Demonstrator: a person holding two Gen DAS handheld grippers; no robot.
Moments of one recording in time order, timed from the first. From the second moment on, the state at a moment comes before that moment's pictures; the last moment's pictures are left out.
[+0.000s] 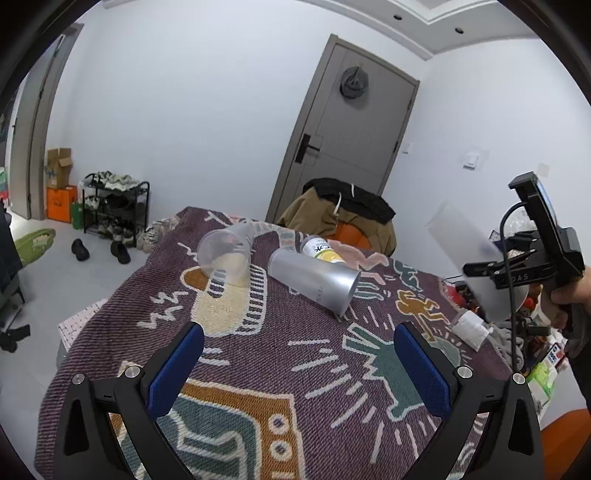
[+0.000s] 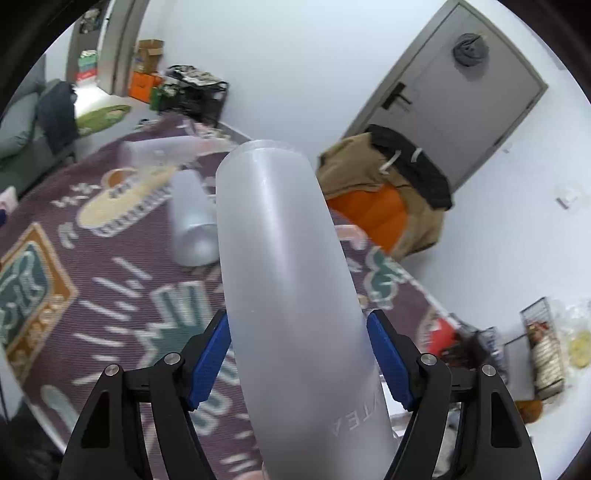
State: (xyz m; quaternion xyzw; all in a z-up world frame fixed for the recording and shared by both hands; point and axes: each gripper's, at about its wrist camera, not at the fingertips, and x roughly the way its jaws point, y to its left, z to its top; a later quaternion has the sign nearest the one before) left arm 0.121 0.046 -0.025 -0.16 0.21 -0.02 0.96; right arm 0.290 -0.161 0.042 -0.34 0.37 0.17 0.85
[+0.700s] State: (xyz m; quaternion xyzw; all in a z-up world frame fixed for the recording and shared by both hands) left arm 0.074 0.088 -0.055 -0.19 0.21 0.00 0.96; right arm 0.212 -0.091 -0.040 -0.24 0.48 0.28 0.80
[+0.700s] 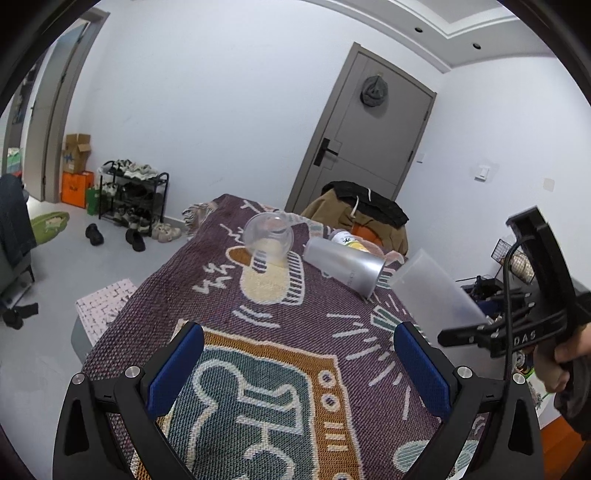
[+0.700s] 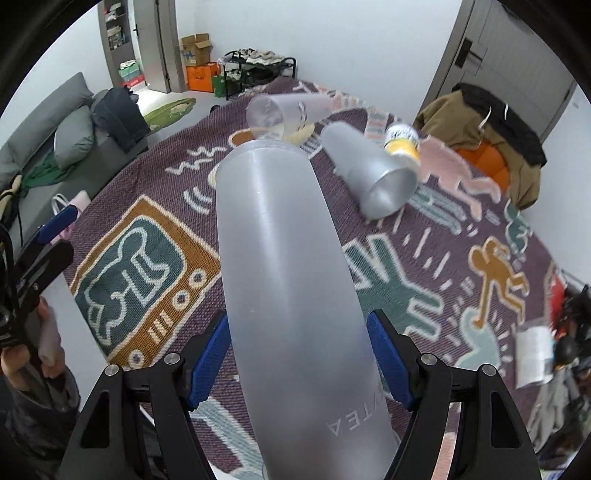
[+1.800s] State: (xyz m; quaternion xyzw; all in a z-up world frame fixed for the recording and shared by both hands) left arm 0.082 0.079 -0.052 -0.19 0.23 0.00 0.95; right arm 0.195 -0.131 -0.047 -0.14 0.46 0.22 0.85
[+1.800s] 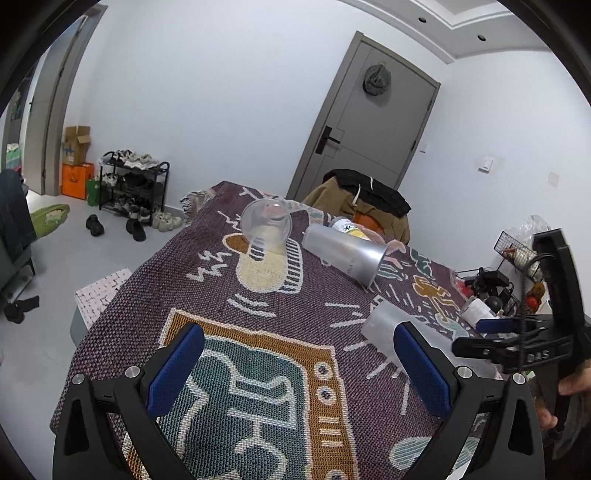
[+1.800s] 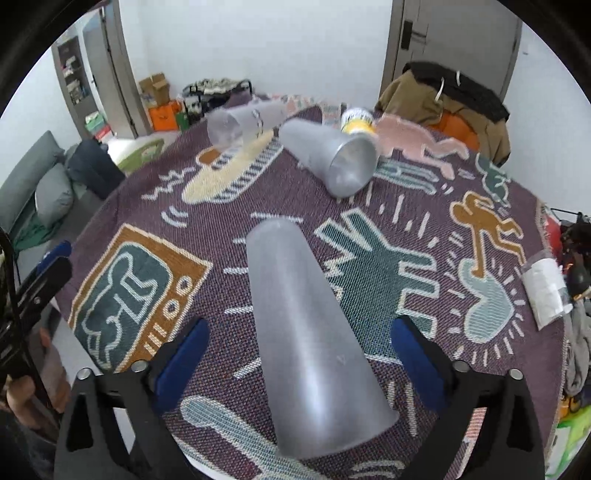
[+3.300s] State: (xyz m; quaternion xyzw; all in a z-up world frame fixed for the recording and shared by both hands) left arm 0.235 -0.049 -0.059 -0.15 0.49 -0.07 0.85; right arm 0.155 -0.325 -0.076 0.10 0.35 0.16 0.92
